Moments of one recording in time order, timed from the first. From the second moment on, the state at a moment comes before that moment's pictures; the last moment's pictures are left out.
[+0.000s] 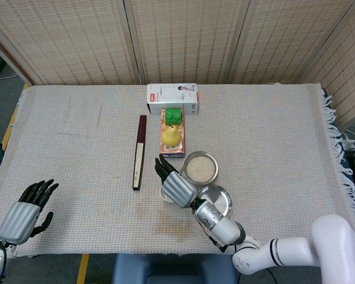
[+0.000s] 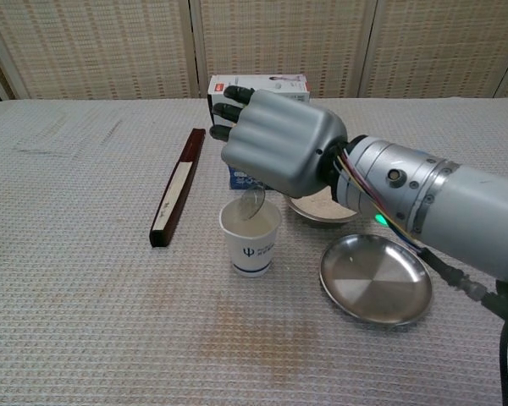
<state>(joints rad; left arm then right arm) -0.17 -1.15 0.06 -1.52 1.64 1.42 0.01 0.92 -1.67 0.11 -1.61 -1.21 1.04 -1.43</state>
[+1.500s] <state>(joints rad) -0.17 -1.14 0.06 -1.52 1.64 1.41 0.00 0.80 -1.66 0.06 -1.57 -1.35 1.29 -1.28</state>
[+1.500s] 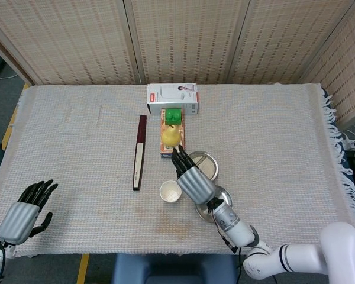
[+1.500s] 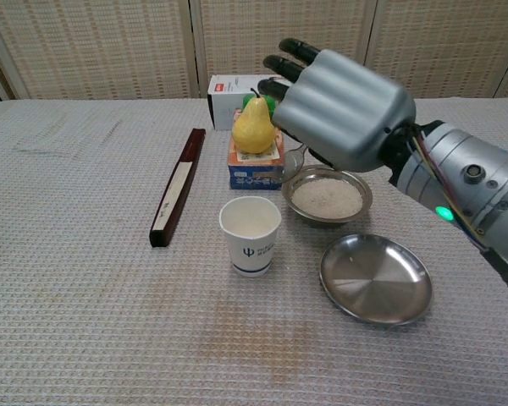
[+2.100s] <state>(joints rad) -0.18 -1.14 0.05 -1.53 1.62 1.39 0.02 0.51 -1.66 -0.07 -1.43 -1.36 1.33 -0.70</state>
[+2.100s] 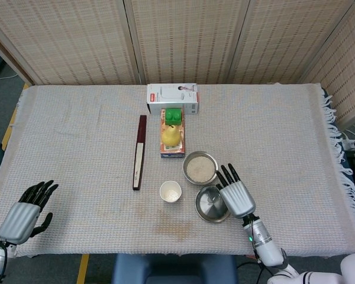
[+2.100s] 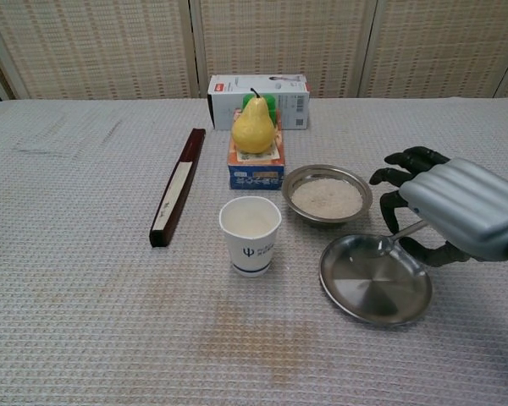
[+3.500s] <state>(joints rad) -0.15 -1.15 0.02 -1.50 1.60 1.46 -0.01 0.16 -1.36 -0.05 -1.64 -1.40 1.66 -0.44</state>
